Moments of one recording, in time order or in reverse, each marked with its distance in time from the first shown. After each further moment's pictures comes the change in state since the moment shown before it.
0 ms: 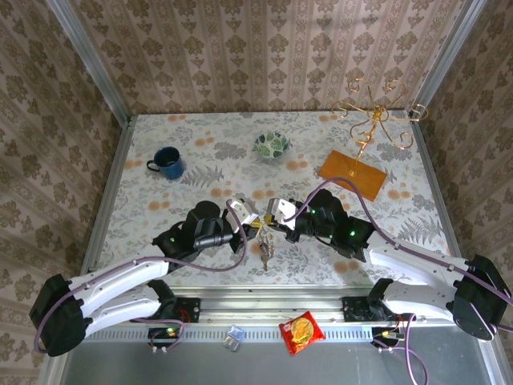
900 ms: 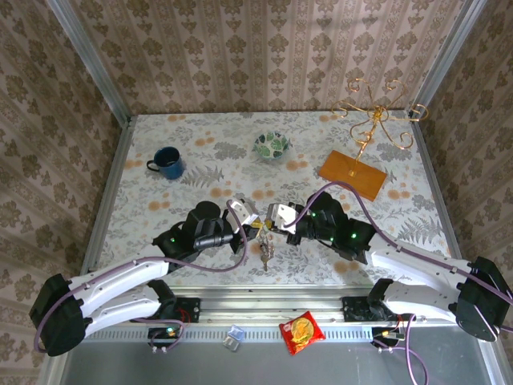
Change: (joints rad) left arm -0.004 0.000 0.000 0.000 0.000 -0.001; right arm 0.021 -0.018 -0.010 -0.030 0.013 -0.053
